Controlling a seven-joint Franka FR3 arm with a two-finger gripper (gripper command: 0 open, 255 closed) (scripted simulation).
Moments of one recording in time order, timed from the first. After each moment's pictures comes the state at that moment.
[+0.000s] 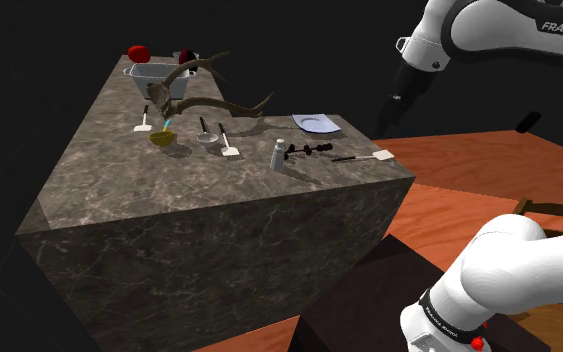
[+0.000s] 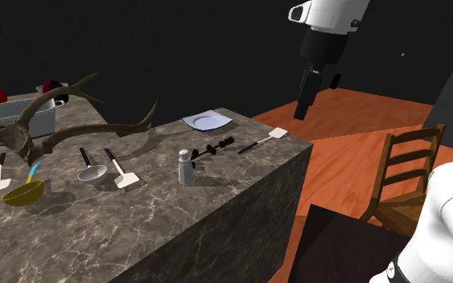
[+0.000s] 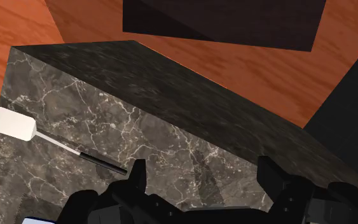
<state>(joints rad) 0.00 -0.79 -0.06 -2.34 -0.12 1.70 -0.15</state>
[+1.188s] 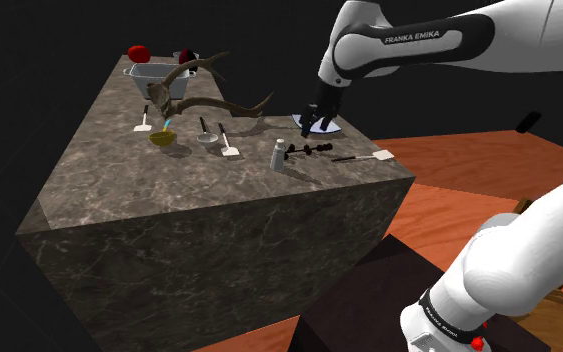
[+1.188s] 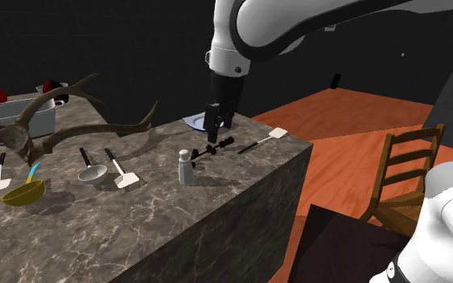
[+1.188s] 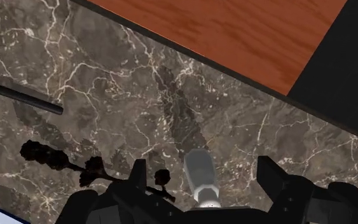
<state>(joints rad) 0.06 -0.23 -0.05 -2.11 0.01 2.03 -0.06</state>
